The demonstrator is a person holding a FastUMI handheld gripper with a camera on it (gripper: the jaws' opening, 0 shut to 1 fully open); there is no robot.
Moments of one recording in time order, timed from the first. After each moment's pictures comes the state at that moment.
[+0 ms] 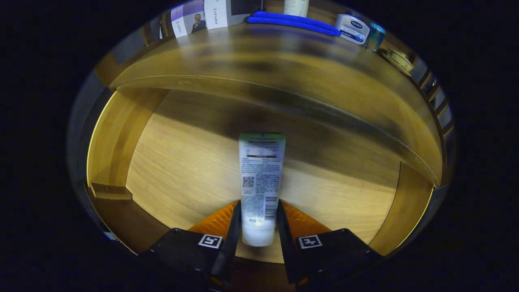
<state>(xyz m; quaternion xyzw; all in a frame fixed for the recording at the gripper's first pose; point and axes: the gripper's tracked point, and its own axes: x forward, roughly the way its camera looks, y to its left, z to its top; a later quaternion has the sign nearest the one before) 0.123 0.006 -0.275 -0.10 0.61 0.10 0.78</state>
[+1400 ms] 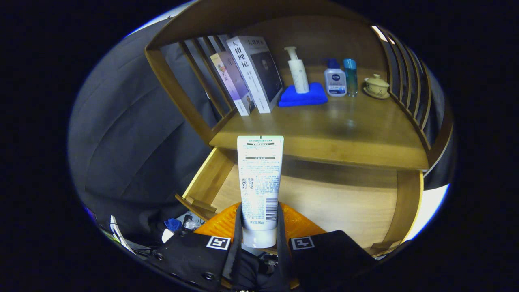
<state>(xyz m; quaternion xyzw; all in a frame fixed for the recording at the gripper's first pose) 0.082 0.030 -0.102 0.06 0.43 0.22 0.87</state>
